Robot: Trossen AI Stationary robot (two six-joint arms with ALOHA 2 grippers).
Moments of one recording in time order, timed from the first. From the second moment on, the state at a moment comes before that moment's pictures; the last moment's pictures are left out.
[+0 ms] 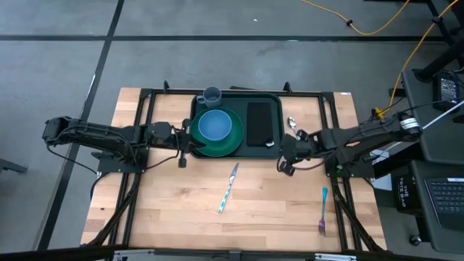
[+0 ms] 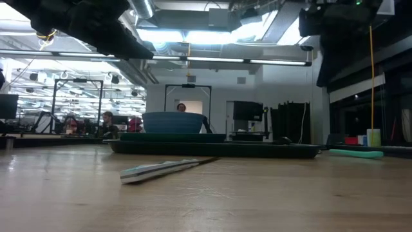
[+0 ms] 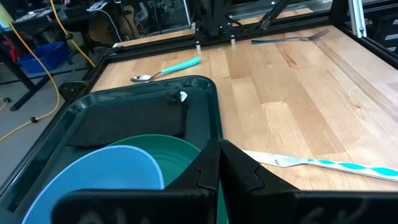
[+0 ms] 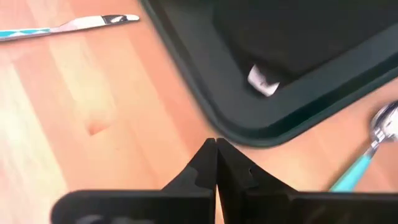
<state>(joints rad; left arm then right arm) 0.05 0.89 0.45 0.11 -0.03 0.17 0.19 1.21 0.93 -0.89 0.27 0.66</state>
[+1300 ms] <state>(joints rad) 0.05 0.89 0.45 0.24 -0.05 0.29 0.87 1.31 0.93 -1.13 -0.20 1.76</state>
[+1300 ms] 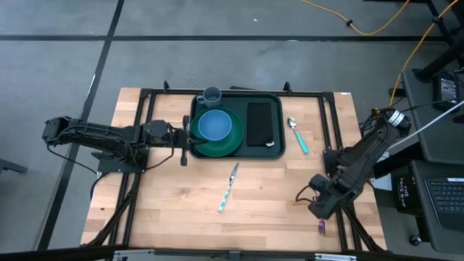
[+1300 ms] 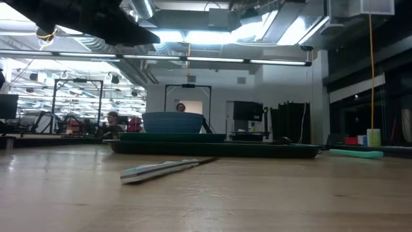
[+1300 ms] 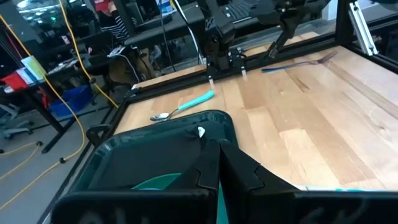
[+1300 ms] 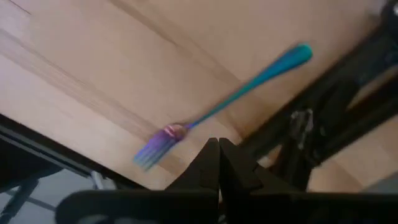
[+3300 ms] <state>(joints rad) 0.05 0.89 0.45 0.27 -0.05 0.30 1.04 1.63 0.93 -1.09 -0.12 0.49</state>
